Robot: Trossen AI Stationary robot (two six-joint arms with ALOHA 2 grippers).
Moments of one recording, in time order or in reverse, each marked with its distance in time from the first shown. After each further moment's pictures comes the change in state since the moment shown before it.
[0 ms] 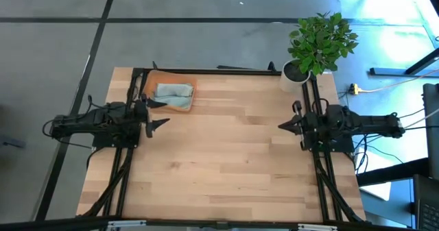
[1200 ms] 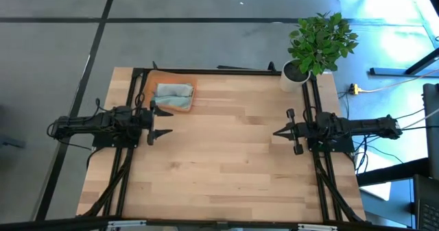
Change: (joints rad) left arm 0.000 -0.049 -0.168 0.130 0.207 0.035; right arm 0.001 -0.078 -0.250 0.104 -0.026 -0.159
